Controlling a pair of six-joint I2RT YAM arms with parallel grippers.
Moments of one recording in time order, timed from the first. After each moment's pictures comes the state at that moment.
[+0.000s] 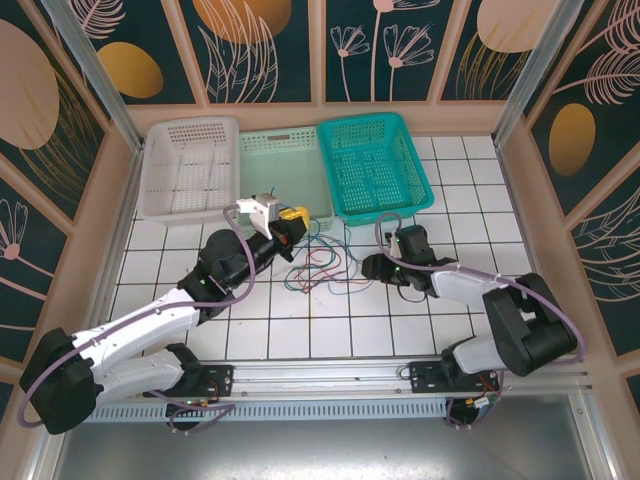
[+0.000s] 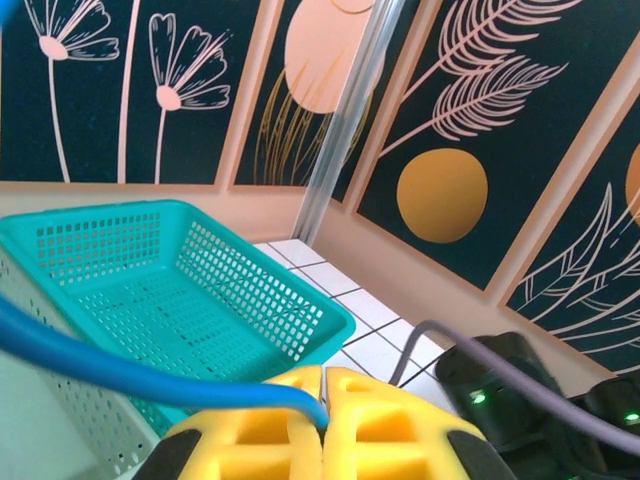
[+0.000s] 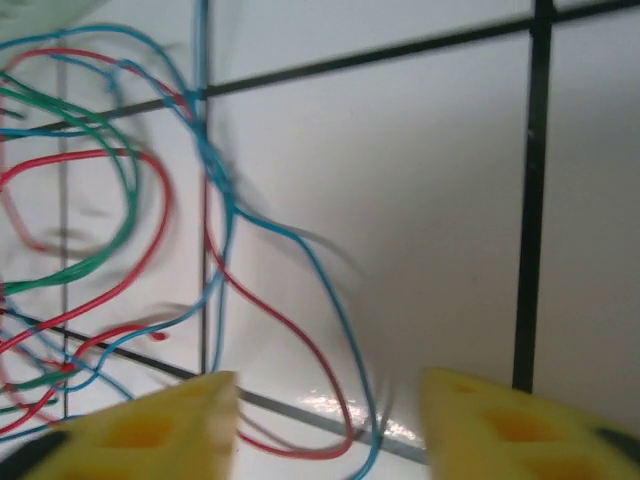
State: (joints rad) left arm -0.80 1.07 0.61 0.51 0.02 -0.37; right arm 0.44 1.36 0.49 -0.02 -0.32 0.55
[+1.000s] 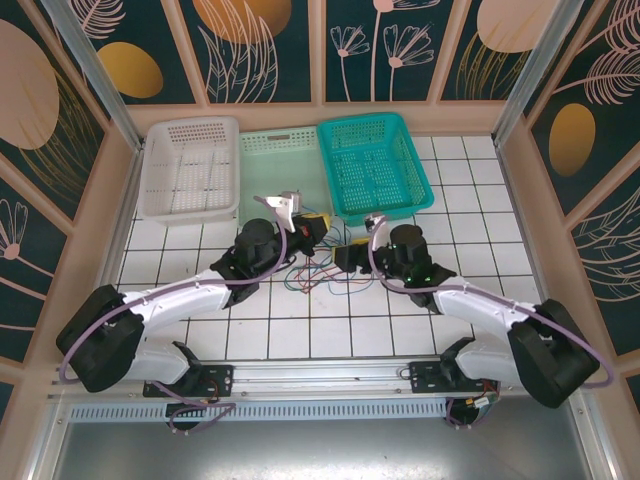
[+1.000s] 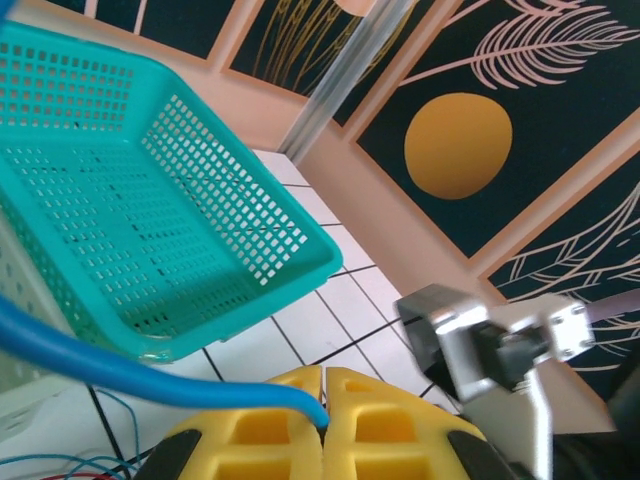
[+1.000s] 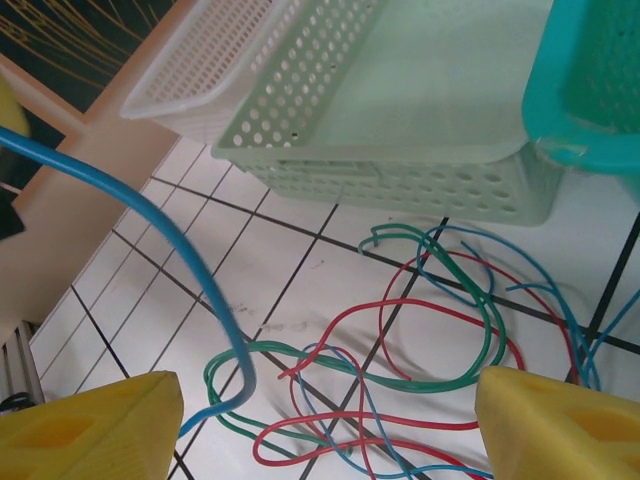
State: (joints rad) left arm -0.80 1.36 0.67 0.60 0.09 -0.64; right arm 0.63 1.22 0.47 0.35 -0.34 0.48
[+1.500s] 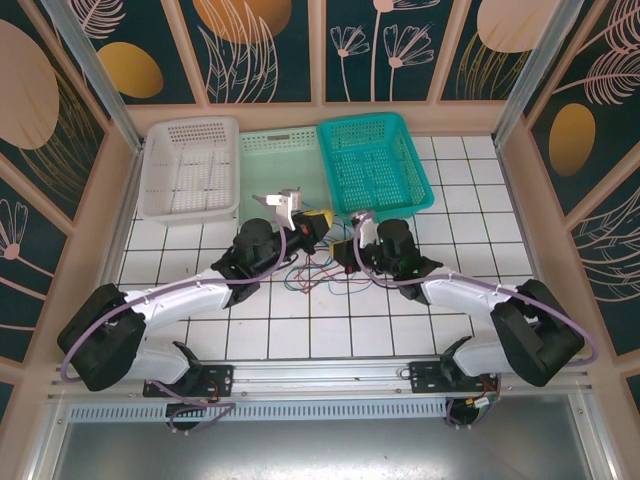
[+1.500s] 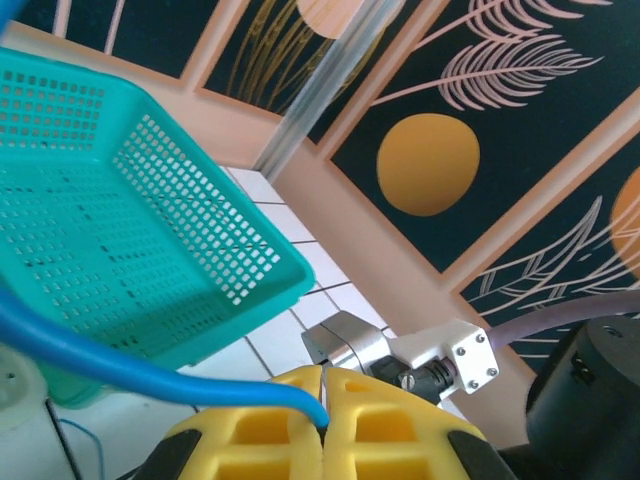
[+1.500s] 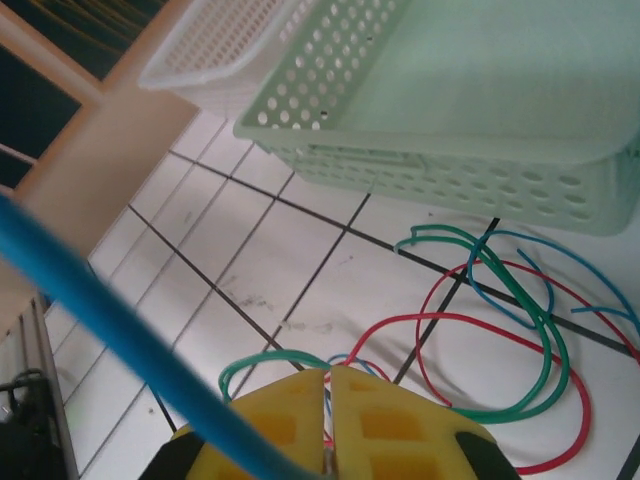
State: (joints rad) left arm -0.80 1.36 0.68 0.64 0.09 -0.64; right arm 0.67 1.33 0.56 0.34 -0.38 0.44
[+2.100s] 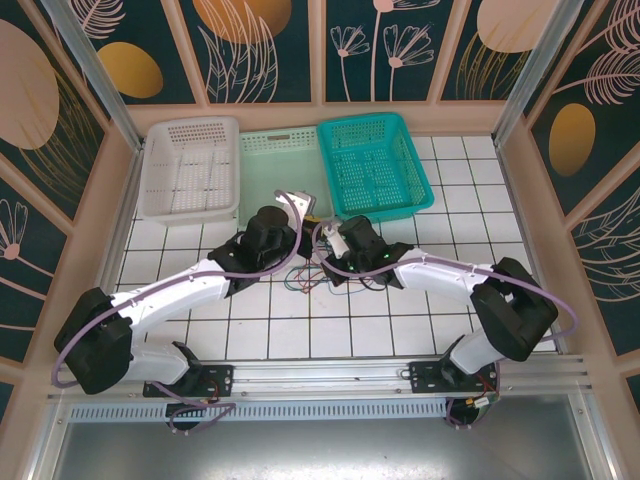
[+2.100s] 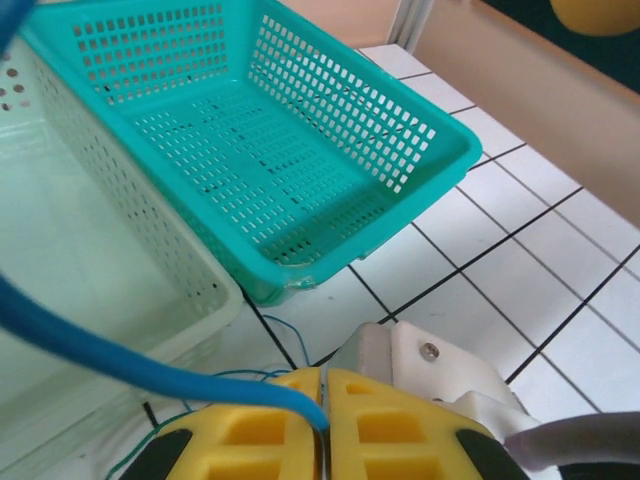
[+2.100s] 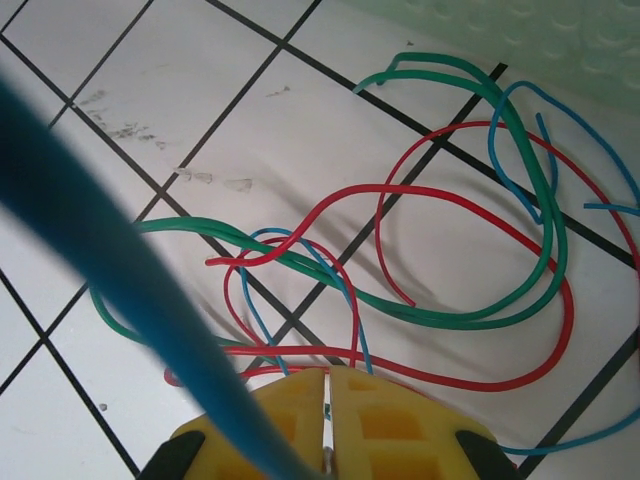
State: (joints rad) left arm -0.80 1.34 0.85 0.10 -0.05 -0.29; right arm 0.81 1.50 0.81 -0.14 -0.19 0.18
